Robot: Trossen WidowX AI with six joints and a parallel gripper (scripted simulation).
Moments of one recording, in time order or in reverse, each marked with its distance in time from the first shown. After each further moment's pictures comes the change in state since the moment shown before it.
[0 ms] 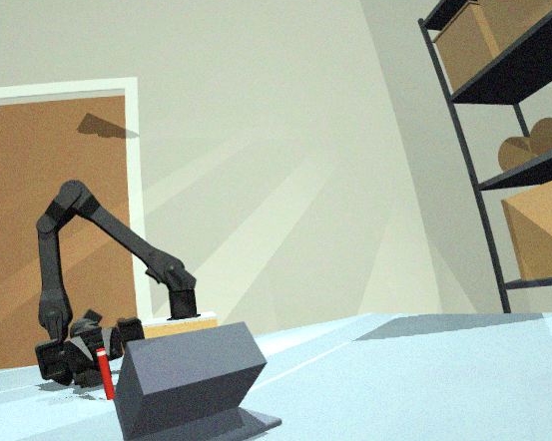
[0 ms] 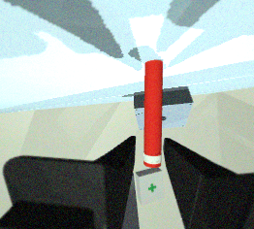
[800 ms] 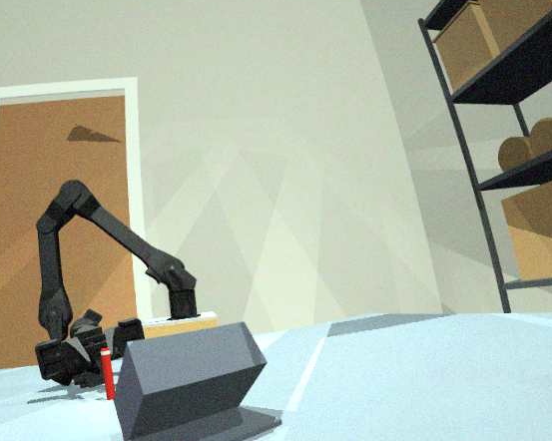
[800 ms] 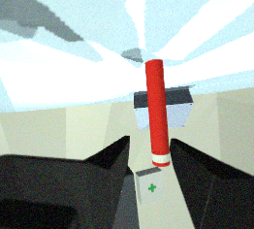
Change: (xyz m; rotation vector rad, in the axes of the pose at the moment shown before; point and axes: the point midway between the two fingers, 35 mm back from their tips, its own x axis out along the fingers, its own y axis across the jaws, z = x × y) arm 0.000 0.000 0.000 0.000 0.000 0.000
